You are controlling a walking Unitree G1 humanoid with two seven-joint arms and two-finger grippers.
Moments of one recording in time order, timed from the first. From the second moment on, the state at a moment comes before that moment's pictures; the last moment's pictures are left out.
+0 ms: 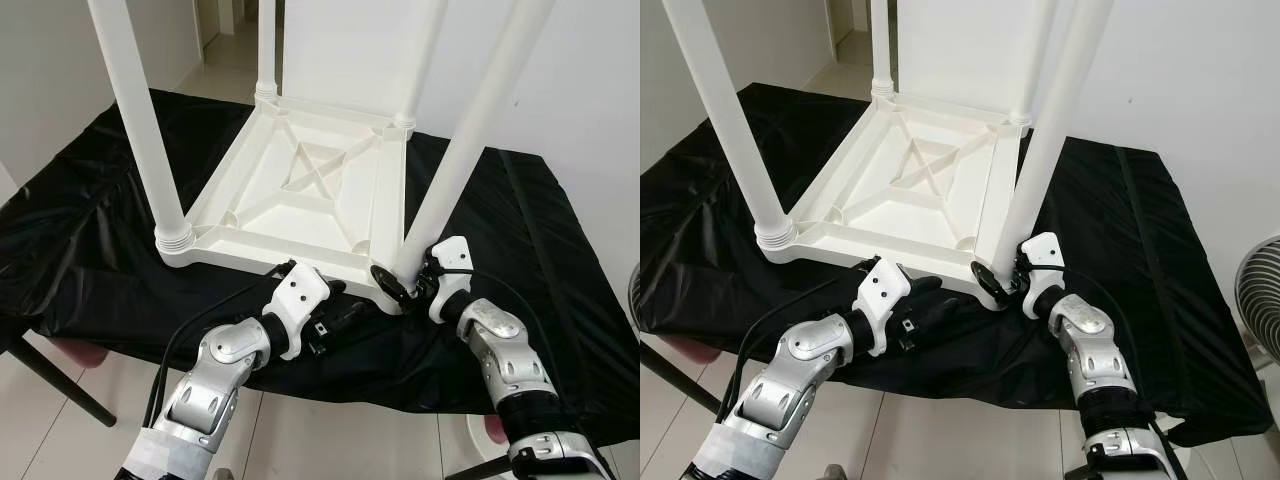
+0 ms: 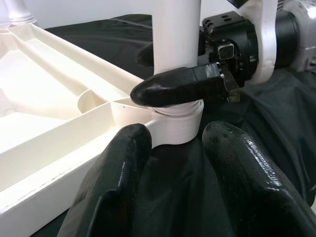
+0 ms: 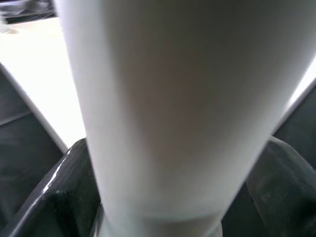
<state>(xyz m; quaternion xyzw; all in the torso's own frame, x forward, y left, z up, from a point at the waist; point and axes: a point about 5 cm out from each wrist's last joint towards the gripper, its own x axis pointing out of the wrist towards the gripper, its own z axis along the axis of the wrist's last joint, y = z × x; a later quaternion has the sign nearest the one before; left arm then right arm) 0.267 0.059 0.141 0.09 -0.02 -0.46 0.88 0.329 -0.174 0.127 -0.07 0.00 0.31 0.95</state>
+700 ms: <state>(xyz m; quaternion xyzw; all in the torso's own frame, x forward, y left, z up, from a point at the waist) 0.268 0.060 0.142 0.09 -0.02 -0.46 0.88 0.343 -0.169 0.128 -0.08 0.00 0.39 0.92</state>
